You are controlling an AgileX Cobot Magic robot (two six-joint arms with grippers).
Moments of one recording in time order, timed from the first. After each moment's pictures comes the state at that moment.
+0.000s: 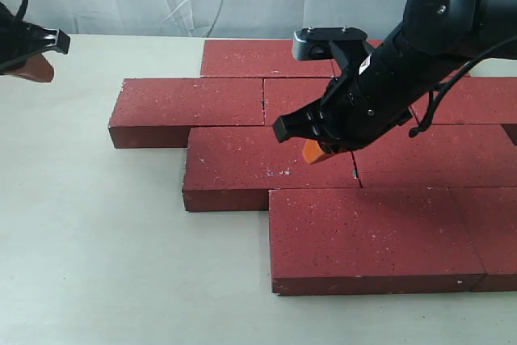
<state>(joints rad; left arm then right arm) 0.03 1.61 -1.16 -0.38 0.73 0.33 0.49 1.67 -1.09 0.38 0.74 -0.16</state>
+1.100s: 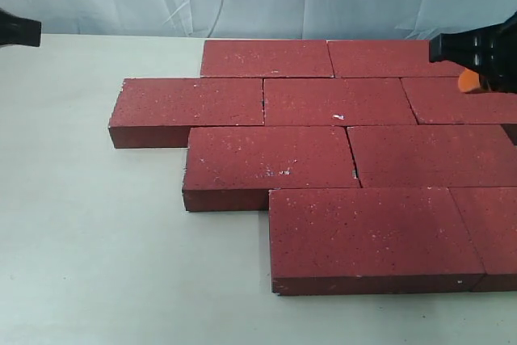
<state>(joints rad) -0.16 1.11 -0.89 -0.10 0.52 0.09 0.18 1.28 -0.96 0.02 0.71 0.18</state>
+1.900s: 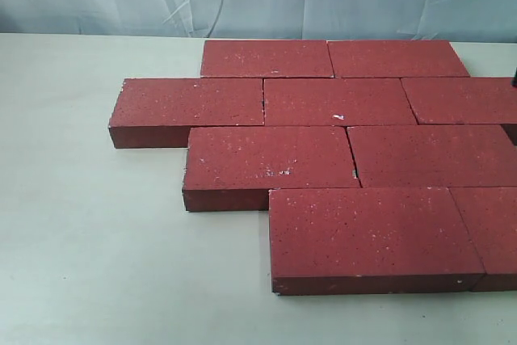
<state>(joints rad) -0.16 0.69 -0.54 -0.11 0.12 0.09 0.17 0.75 -0.58 0.01 0.35 0.18</state>
